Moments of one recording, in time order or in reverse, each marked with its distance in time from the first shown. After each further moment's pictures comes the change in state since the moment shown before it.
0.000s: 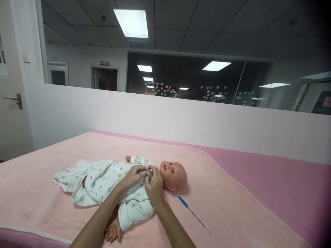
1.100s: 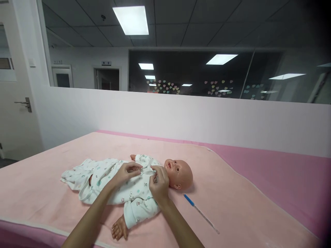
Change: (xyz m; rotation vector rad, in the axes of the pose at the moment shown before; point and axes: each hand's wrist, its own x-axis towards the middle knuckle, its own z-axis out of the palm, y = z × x) left_hand -0.024 -0.003 -0.044 0.043 0.127 -0.066; right_hand 0.001 -0.004 0.000 0.042 0.155 -0.191
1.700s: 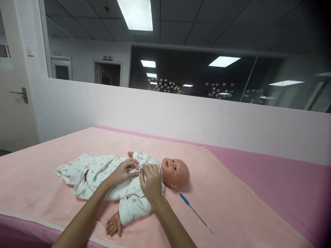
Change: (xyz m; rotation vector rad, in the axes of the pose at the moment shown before) left_hand -0.005 -0.004 0.003 0.130 -0.083 0.051; right_hand 0.004 -0.011 0.006 -0.213 -0.265 -0.084
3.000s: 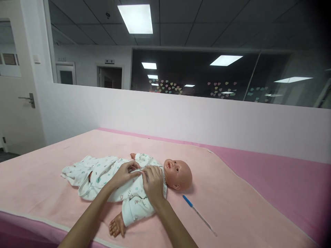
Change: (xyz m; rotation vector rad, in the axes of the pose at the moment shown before) left_hand -0.003 0.006 0.003 -0.041 0.085 -0.063; right_hand -0.001 -0.002 -0.001 0.021 0.016 -0.012
